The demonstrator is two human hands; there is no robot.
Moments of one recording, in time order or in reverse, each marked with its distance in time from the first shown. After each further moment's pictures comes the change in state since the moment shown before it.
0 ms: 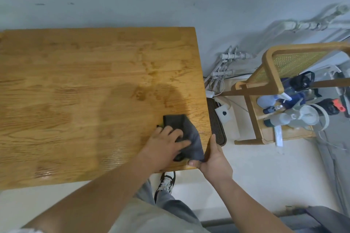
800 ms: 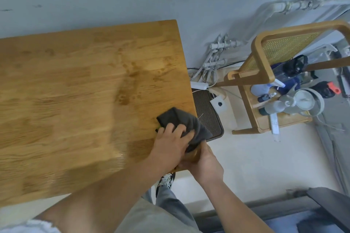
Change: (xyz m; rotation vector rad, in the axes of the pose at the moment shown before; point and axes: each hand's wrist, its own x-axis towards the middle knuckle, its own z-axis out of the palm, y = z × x) left_hand 0.053 0.050 -0.012 -0.099 -0.017 -0.173; right_hand 0.003 0.011 0.003 0.099 -0.026 0.057
